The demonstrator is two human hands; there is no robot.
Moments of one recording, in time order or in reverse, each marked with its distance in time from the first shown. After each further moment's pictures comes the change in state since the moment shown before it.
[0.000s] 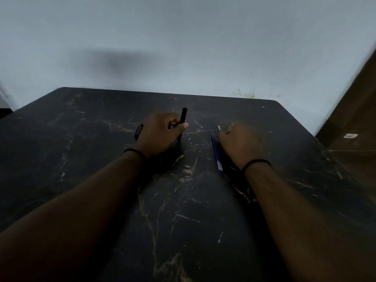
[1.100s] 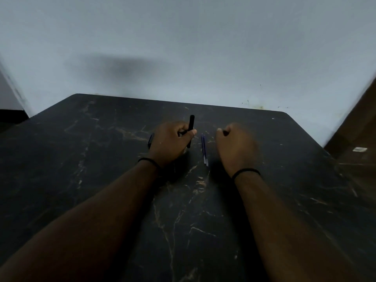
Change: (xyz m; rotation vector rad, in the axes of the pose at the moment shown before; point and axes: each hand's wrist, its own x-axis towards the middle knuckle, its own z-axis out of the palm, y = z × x) left_hand 0.004 -0.007 0.000 -0.074 0.028 -0.097; right_hand -0.007 -0.052 0.009 0.190 0.162 0.062
